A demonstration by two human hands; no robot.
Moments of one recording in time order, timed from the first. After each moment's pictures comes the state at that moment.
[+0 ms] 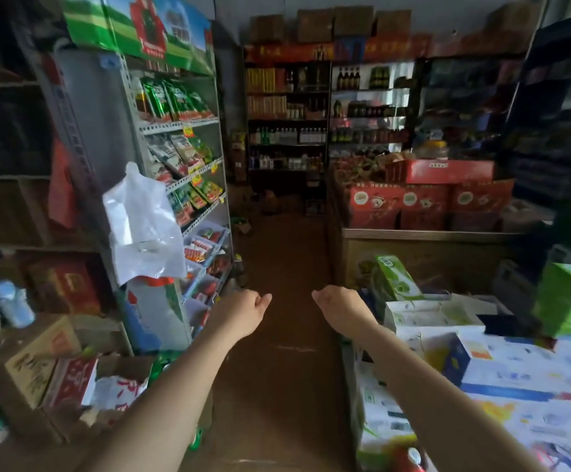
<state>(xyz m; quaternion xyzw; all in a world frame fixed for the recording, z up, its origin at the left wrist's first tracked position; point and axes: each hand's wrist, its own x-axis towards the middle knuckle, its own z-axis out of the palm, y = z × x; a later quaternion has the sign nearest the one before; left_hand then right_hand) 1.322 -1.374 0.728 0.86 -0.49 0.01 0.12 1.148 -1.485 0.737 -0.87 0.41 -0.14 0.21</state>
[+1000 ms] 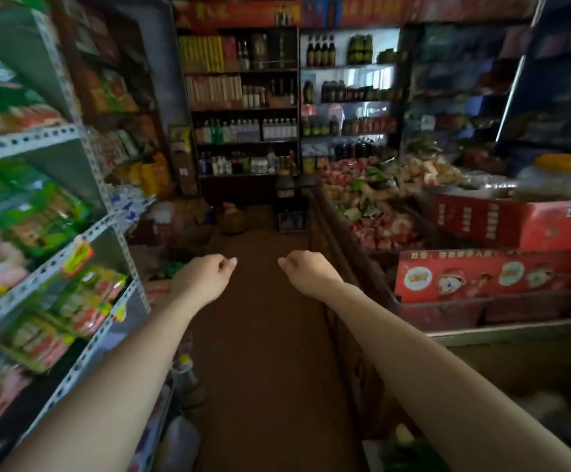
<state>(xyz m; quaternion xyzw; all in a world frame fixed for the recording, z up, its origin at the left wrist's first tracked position) 1.895 -2.166 0.802 0.85 -0.50 0.00 0.15 1.705 -2.257 0.807 -0.84 0.43 -0.18 0.28</state>
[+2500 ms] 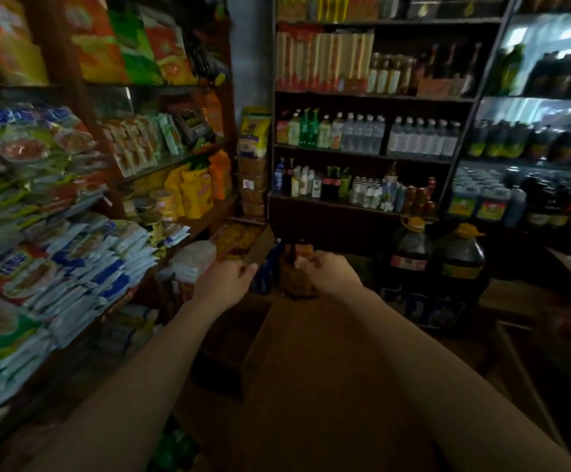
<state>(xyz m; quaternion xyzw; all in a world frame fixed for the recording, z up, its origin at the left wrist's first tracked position) 2.722 -3.123 0.748 0.89 -0.38 -0.04 0.24 2.583 -3.283 0.765 -0.90 0.32 -0.10 0.29</state>
